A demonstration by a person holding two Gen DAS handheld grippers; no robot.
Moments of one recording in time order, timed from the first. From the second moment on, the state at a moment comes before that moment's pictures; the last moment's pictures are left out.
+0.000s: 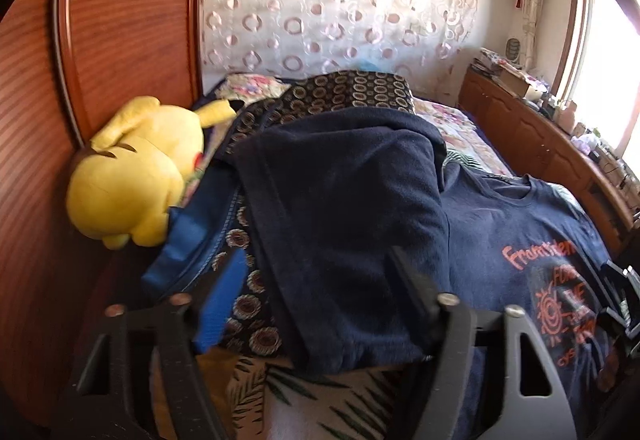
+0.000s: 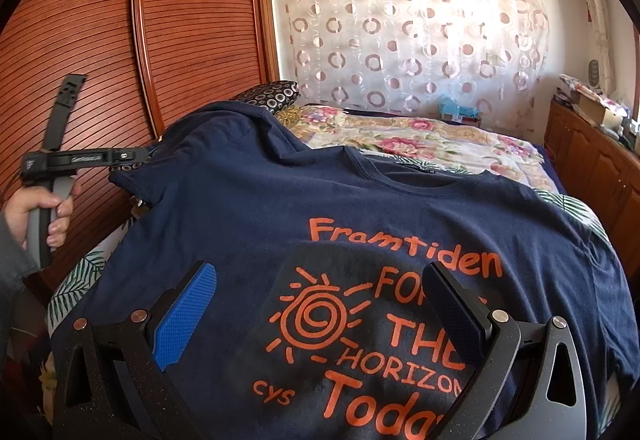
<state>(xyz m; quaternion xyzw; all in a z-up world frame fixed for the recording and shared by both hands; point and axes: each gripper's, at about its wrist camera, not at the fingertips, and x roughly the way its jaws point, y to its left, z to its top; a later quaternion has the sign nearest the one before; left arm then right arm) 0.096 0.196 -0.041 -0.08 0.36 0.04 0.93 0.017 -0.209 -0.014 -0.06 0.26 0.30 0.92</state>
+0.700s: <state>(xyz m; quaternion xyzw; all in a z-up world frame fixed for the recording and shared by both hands) 0.117 0.194 -0.042 -0.05 0.39 0.04 0.92 0.016 -0.213 -0.018 -0.06 0.27 0.31 0.91</state>
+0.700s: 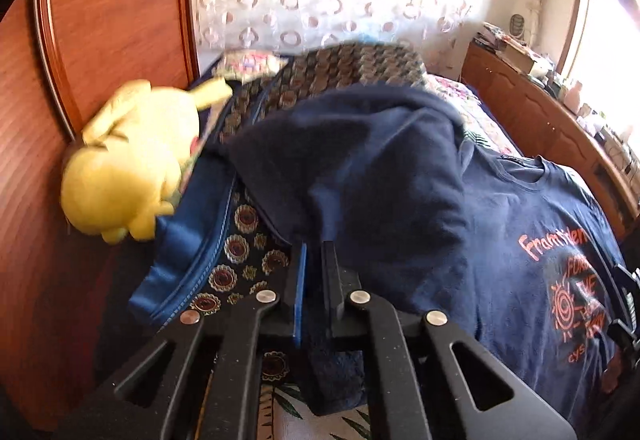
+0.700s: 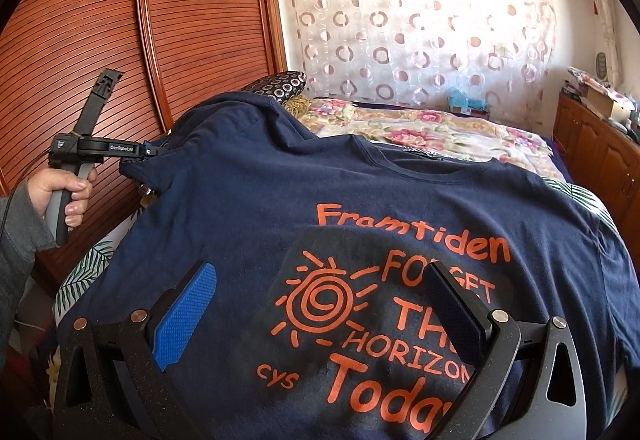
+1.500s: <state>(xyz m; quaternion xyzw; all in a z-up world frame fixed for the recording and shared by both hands) 0.109 0.158 0.009 0.00 0.35 0.03 0.94 0.016 -0.245 -0.012 -0.02 0.27 0.28 0.92</state>
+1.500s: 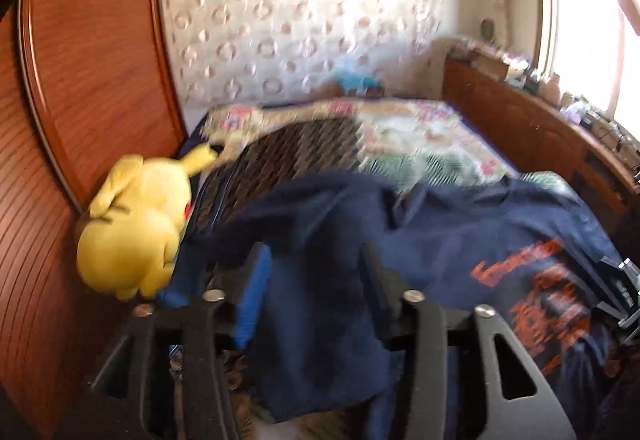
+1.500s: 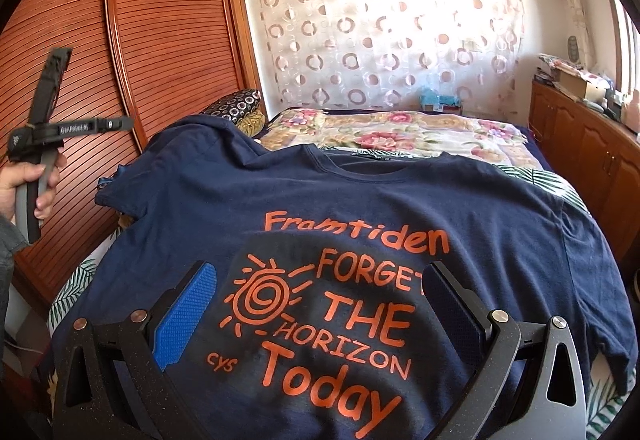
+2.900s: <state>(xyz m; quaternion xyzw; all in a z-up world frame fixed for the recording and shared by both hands) 0.071 0.035 0.020 0.02 0.31 -0.12 0.94 0.016 -0.275 -0.005 -0.02 0.26 0.26 0.93</state>
